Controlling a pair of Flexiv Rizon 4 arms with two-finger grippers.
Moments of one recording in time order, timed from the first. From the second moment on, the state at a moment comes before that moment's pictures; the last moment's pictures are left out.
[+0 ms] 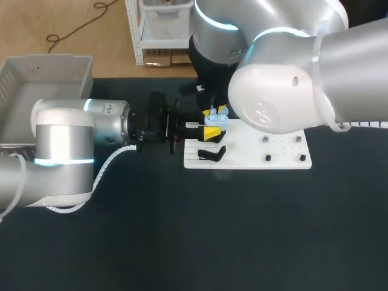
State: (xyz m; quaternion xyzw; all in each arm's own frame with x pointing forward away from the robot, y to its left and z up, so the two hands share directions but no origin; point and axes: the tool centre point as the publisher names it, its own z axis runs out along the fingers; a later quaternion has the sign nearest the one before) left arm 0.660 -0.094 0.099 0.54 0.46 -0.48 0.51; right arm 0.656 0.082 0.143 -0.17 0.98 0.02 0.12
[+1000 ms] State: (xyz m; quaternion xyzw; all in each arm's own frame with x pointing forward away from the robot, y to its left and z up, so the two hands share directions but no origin) left arm 0.660 -0.094 0.099 0.54 0.46 -0.48 0.51; right arm 0.658 0.081 0.134 -0.16 0.98 0.01 0.12
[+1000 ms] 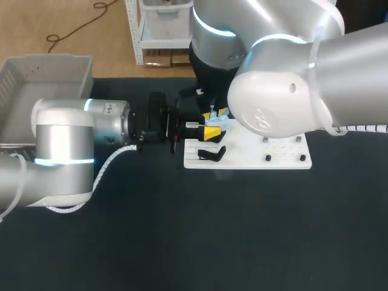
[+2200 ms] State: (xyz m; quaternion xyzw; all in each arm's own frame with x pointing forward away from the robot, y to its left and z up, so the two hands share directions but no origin) left arm 0.660 -0.094 0.099 0.54 0.46 -0.48 0.51; right arm 0.708 0.013 0.144 0.03 0.99 0.09 0.13
